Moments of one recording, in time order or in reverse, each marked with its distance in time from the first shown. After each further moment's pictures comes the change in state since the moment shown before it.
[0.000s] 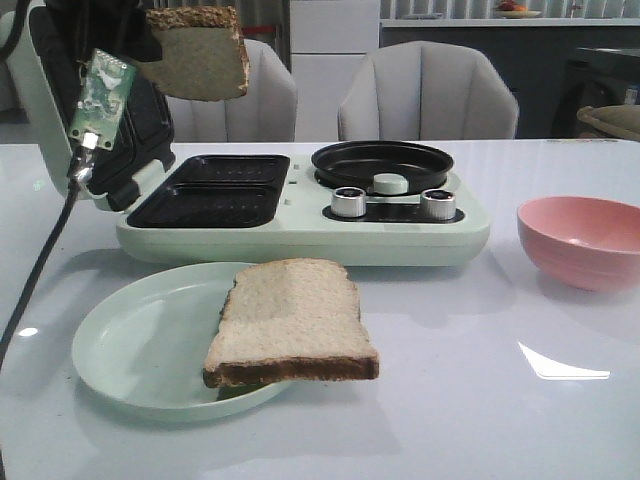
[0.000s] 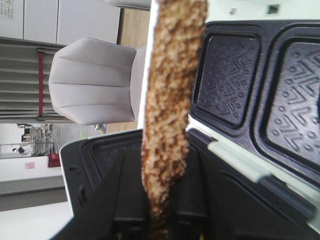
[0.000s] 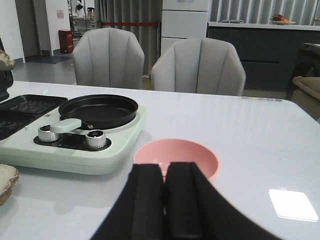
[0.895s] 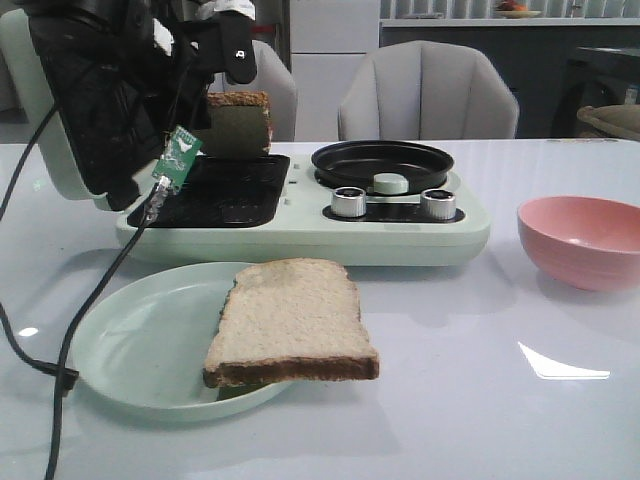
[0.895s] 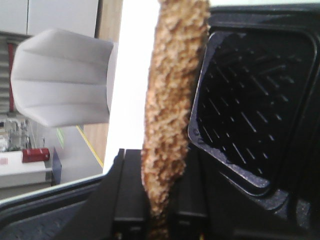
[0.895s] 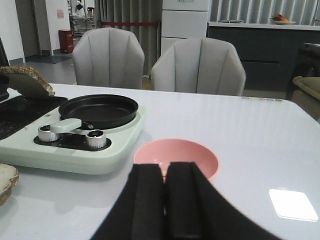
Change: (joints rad) left arm 0.097 0.459 -0.389 0.014 -0.070 -0.030; right arm 0.000 0.000 0.000 0.000 0.000 0.000
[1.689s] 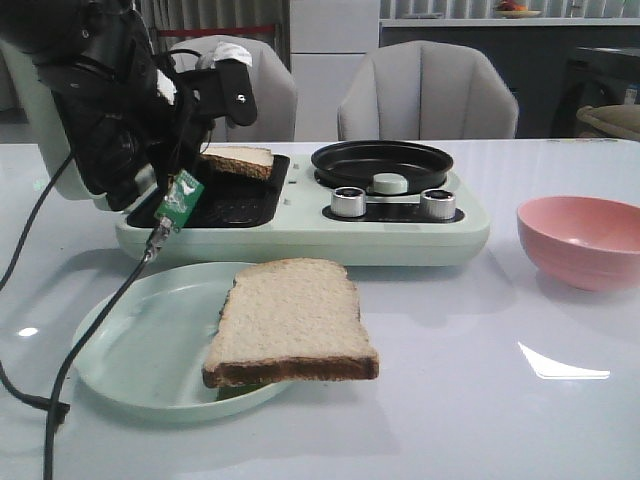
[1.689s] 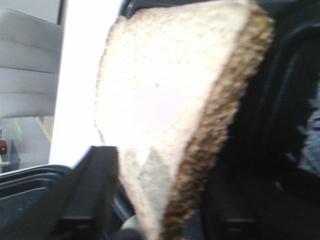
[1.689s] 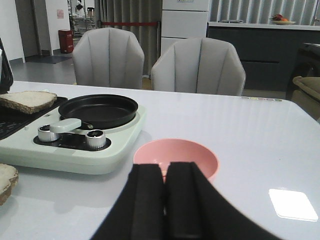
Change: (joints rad) left arm 0.000 0.041 0.061 -0.067 -0.037 -0.028; right arm 0.000 0.000 0.000 0.000 0.000 0.000
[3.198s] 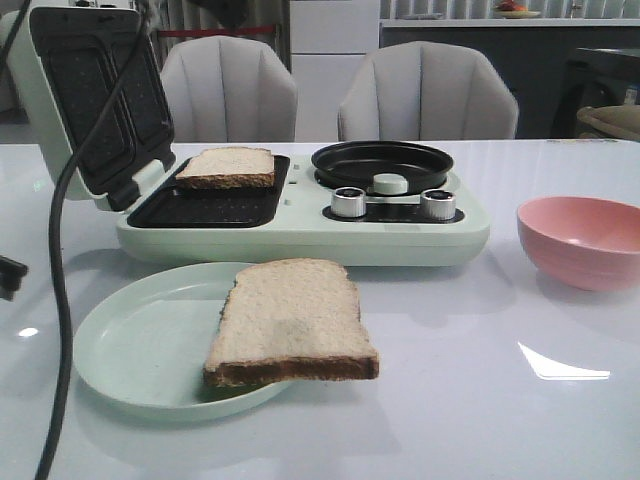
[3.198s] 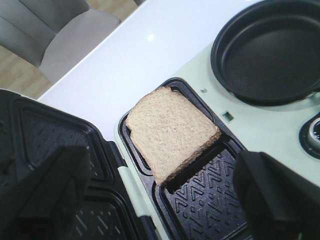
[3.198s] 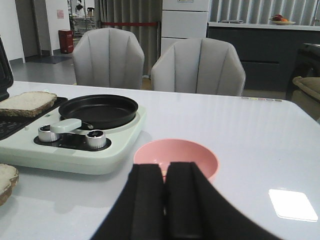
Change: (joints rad) left arm -0.190 -0.490 0.006 -0.911 0.407 0.208; right arm 0.000 0.000 0.000 0.000 0.000 0.000
